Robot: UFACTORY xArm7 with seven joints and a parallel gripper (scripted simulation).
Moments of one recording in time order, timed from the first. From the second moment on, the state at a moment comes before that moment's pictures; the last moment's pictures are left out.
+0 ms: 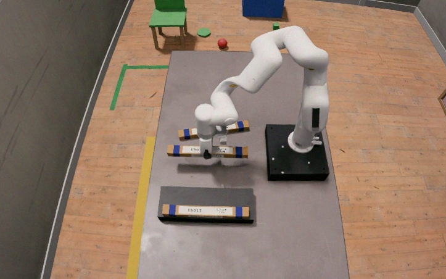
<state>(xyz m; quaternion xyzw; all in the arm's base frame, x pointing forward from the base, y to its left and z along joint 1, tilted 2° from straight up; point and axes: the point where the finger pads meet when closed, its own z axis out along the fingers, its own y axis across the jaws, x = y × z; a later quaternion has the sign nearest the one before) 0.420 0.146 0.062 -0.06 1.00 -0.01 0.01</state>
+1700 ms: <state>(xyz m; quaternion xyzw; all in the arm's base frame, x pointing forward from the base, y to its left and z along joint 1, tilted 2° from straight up) 0.398 0.316 0.056 -0.06 1.00 -0.02 0.01</state>
